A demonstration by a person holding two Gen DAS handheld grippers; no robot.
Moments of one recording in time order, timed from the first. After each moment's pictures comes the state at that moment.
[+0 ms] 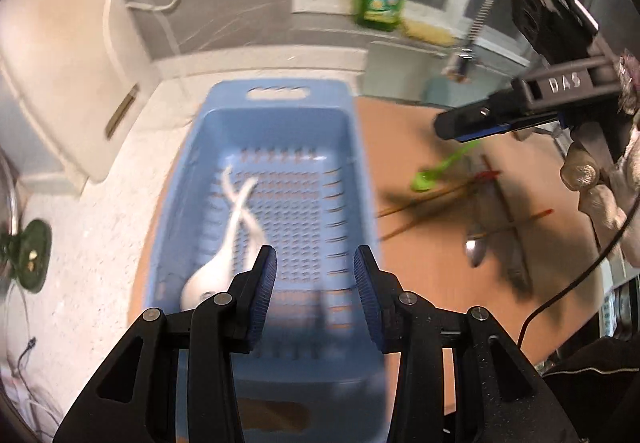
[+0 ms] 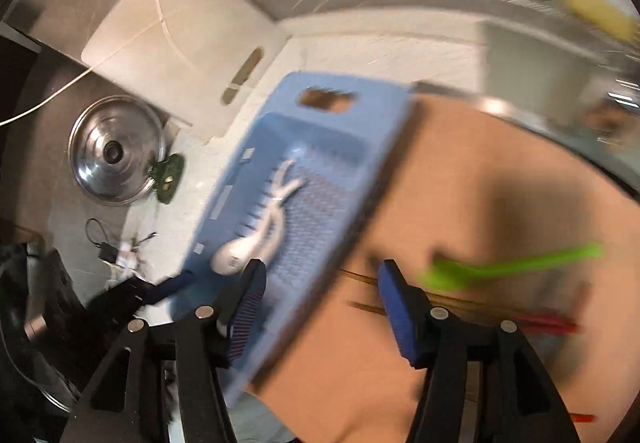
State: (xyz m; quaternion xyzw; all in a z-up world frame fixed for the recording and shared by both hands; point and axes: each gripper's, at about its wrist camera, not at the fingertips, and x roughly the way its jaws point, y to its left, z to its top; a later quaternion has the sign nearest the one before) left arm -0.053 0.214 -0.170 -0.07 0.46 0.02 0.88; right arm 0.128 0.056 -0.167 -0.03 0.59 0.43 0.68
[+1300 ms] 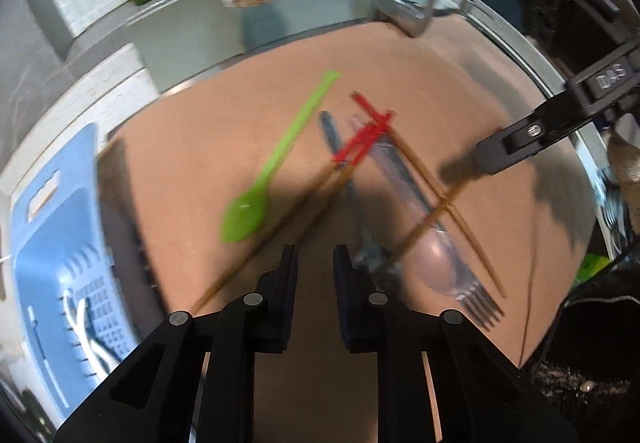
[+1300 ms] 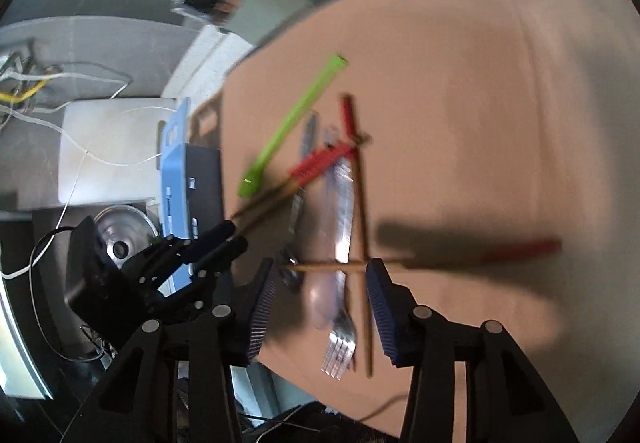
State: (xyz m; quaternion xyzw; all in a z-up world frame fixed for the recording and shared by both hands) left arm 0.065 0.073 -0.223 0.08 0.55 -0.18 0.81; right arm 0.139 -0.138 -0.258 0.22 0.72 0.27 0.60
